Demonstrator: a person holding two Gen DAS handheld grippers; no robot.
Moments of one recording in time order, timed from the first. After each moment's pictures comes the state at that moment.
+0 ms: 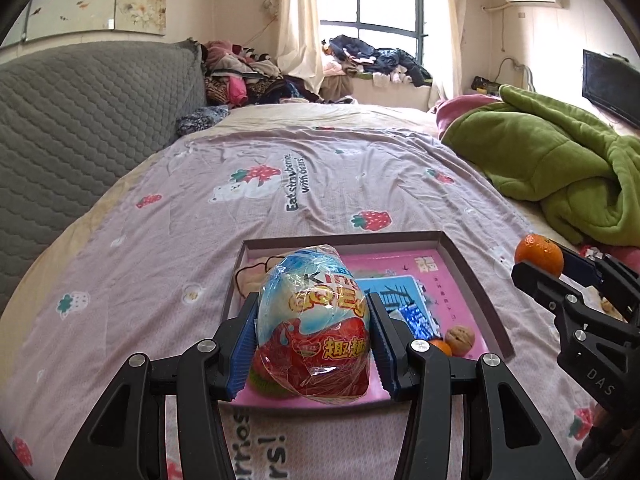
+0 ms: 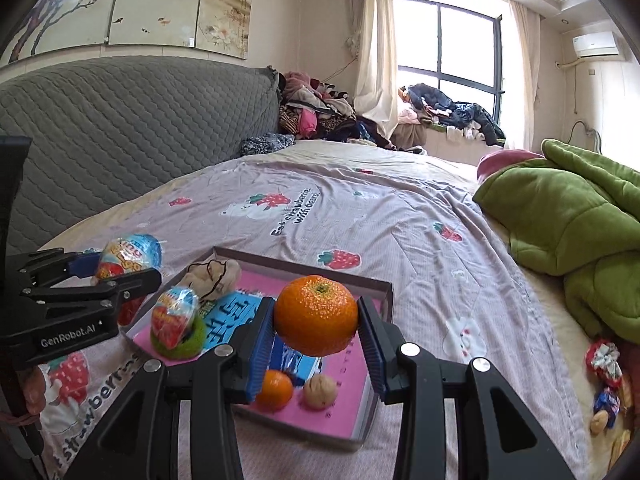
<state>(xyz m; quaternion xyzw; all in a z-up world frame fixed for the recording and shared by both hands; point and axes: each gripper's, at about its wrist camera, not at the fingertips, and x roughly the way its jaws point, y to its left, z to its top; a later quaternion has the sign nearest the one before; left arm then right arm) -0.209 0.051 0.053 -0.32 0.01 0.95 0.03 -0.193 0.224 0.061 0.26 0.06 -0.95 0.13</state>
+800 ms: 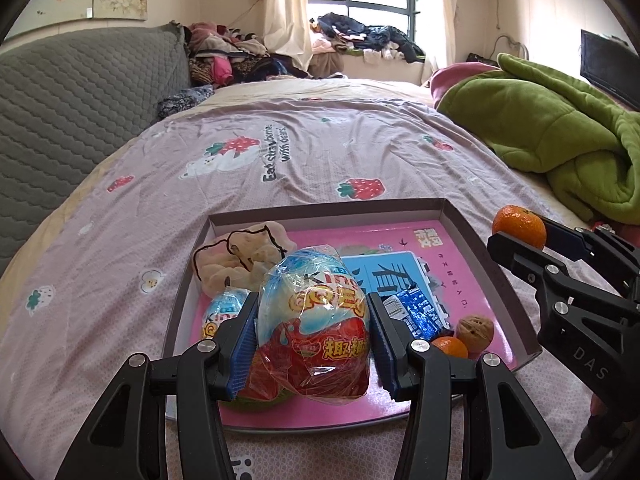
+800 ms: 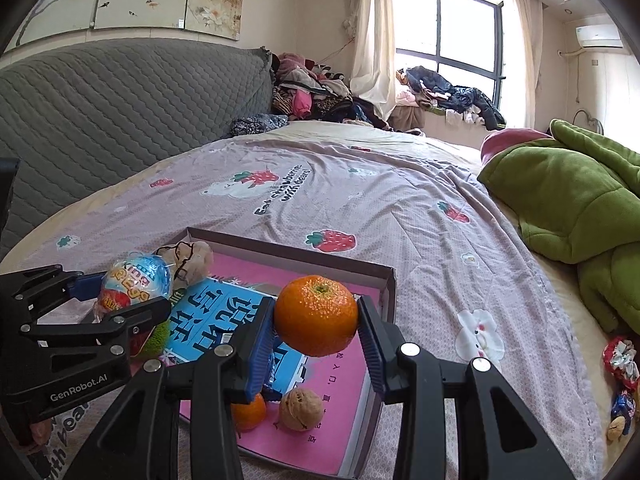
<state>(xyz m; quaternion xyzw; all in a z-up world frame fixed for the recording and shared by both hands) -0.247 0.075 0.001 -0.36 0.02 0.93 0.04 -0.240 0.225 0.022 0.29 0.06 -0.95 0.13</state>
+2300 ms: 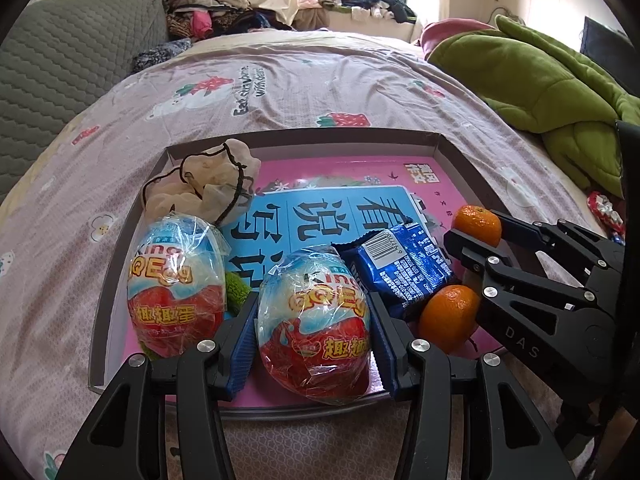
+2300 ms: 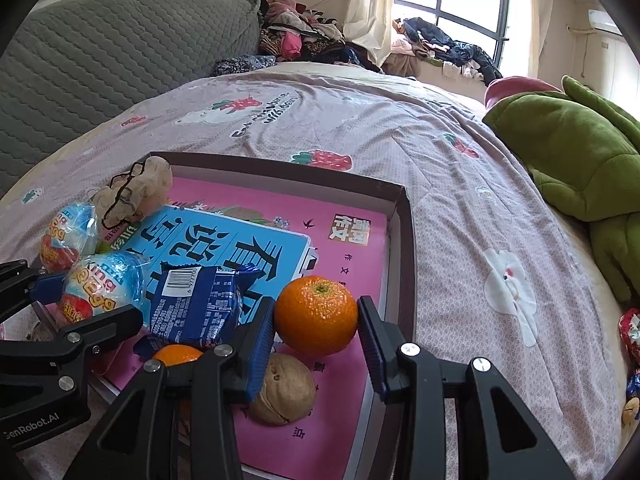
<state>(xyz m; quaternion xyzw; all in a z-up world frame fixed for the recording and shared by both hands) -0.261 0.083 -0.050 -0.44 0.01 0.90 0.07 -0.274 0.220 -0.046 0.39 0.08 -0.91 0.10</state>
